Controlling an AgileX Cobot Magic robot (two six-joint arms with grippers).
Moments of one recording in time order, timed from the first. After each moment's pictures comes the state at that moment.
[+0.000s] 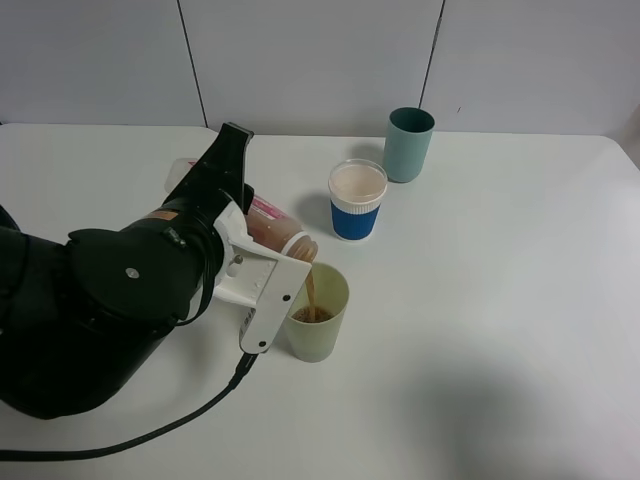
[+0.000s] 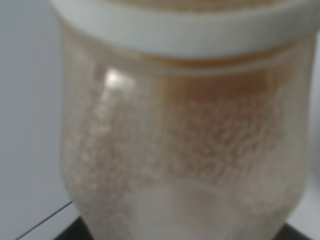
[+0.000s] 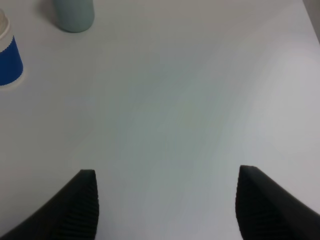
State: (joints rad) left arm -1.18 1.61 -0.69 -1.65 -1.04 2.85; right arm 0.01 0.00 -0.50 0.03 1.07 -0.11
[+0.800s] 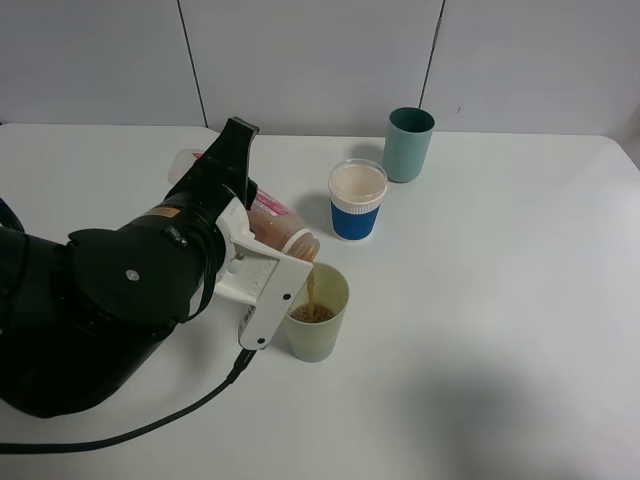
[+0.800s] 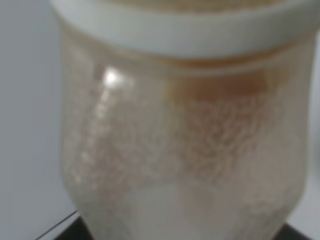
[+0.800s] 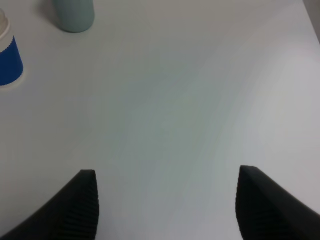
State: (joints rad) left arm -1.18 1.61 -0.69 -1.61 -1.05 2.86; right arm 0.01 0.00 -0.50 0.03 1.07 -0.11
